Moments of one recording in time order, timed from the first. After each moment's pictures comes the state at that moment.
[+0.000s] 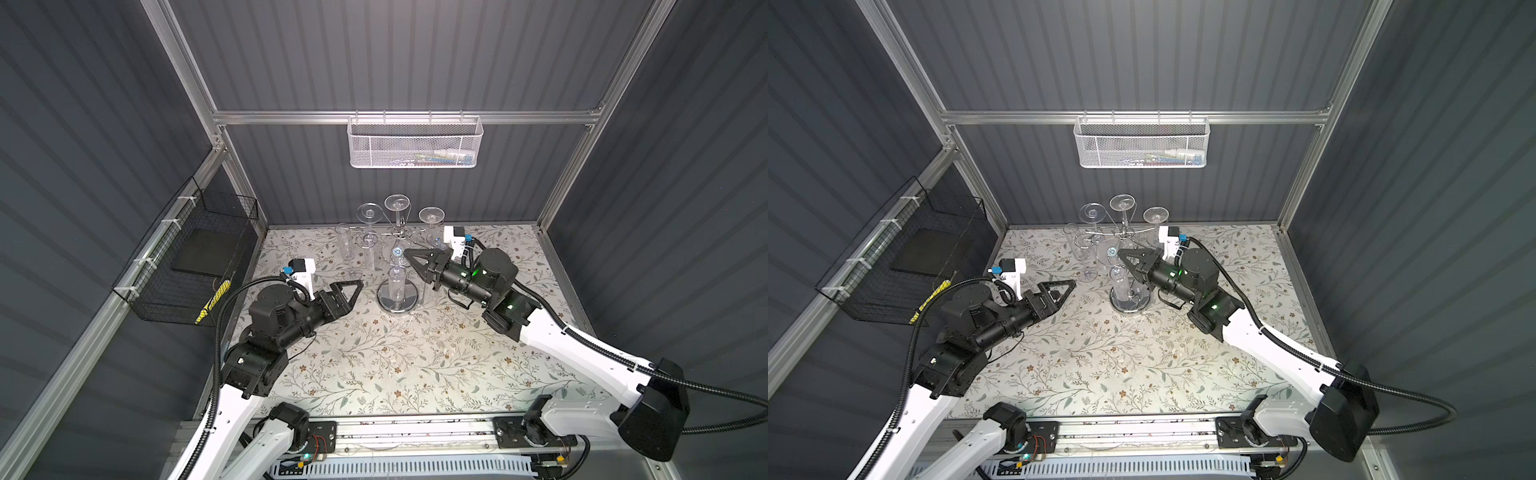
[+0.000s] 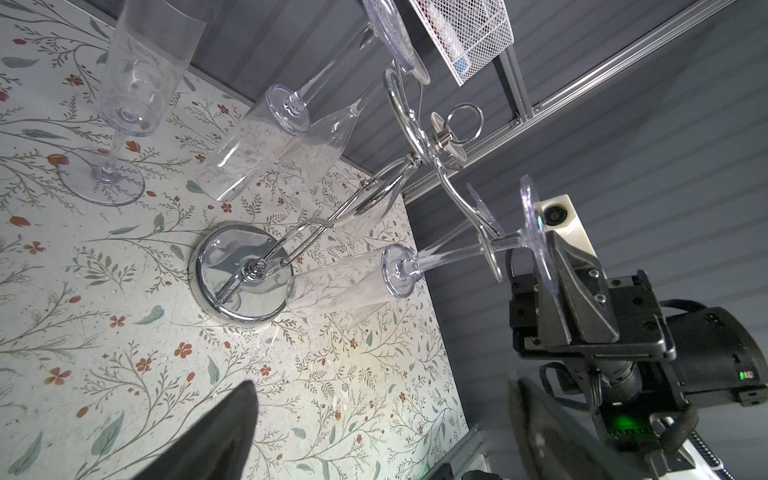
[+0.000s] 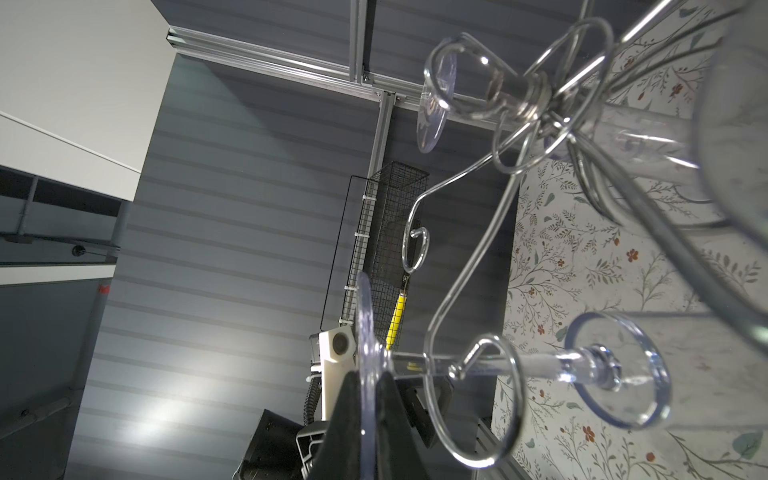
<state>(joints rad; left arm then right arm) -0.41 0.70 0.90 -0.46 0.33 -0.81 0.74 1.28 1.05 0.30 -0.29 1.36</state>
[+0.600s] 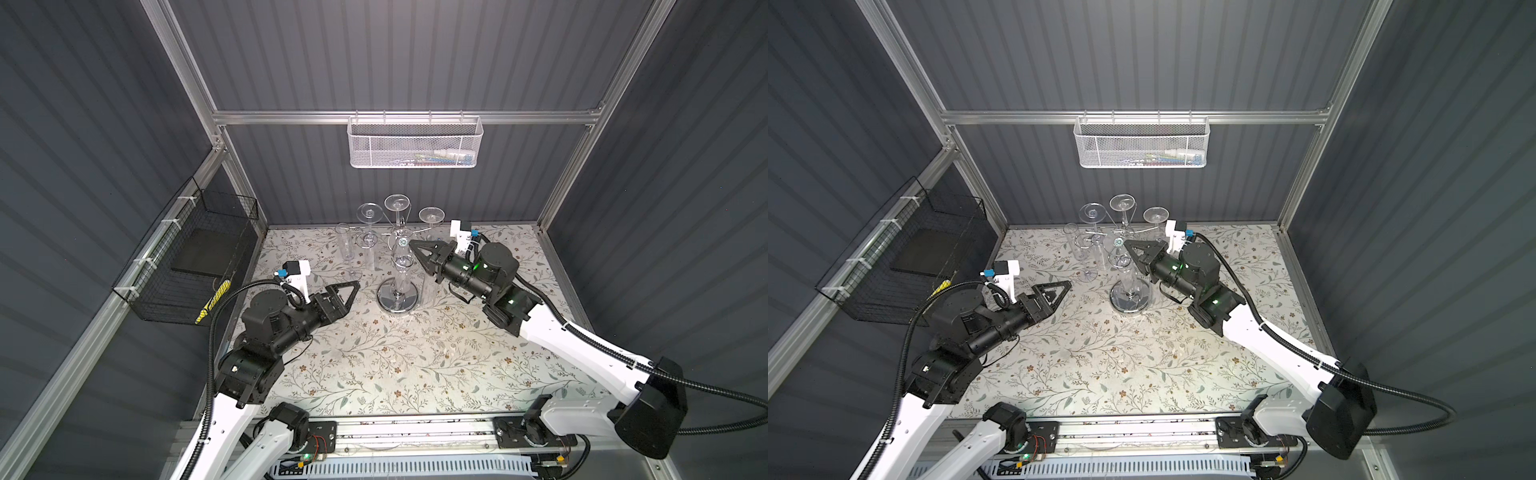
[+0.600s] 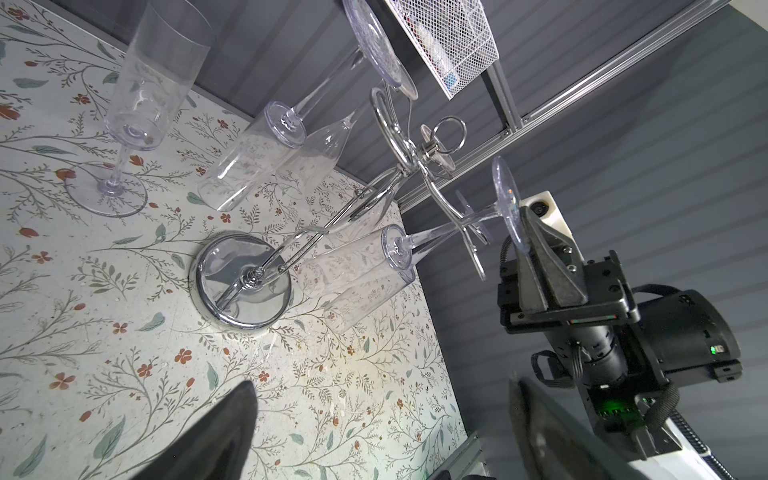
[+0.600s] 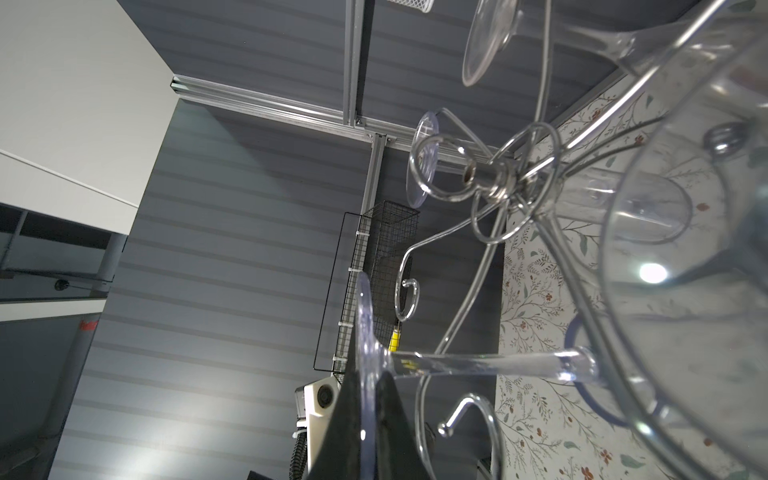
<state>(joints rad) -0.41 0.66 0.90 -0.47 0.31 -0.82 0.70 1.28 1.06 0.28 -0.21 1.37</state>
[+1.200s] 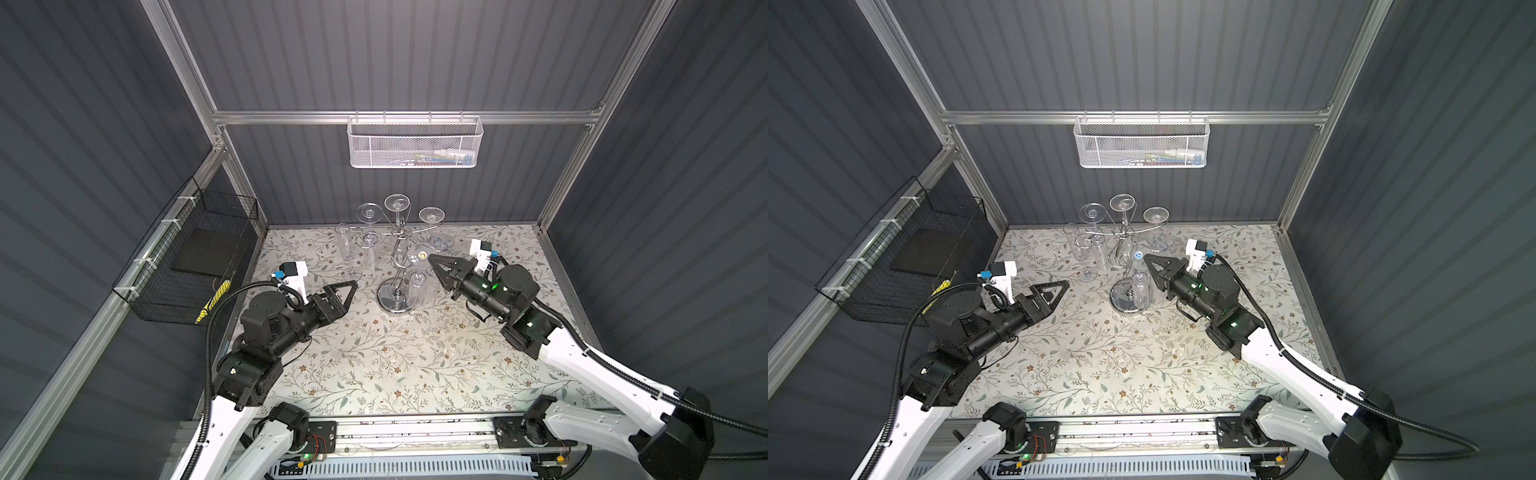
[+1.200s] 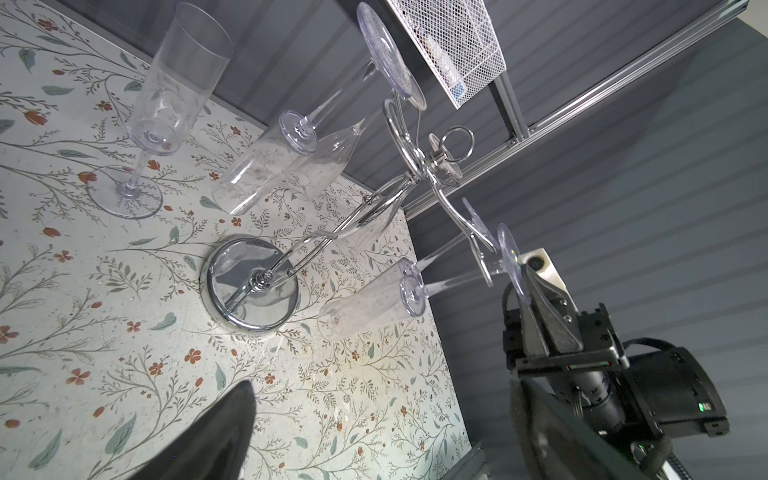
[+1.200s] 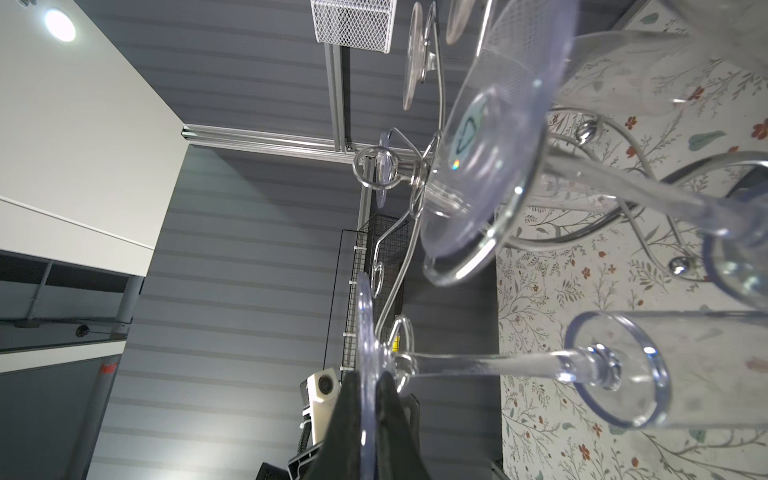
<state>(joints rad) -0.41 0.66 0.90 -0.48 0.28 -0.82 0.68 1.05 0.84 0.28 -0.17 1.45</state>
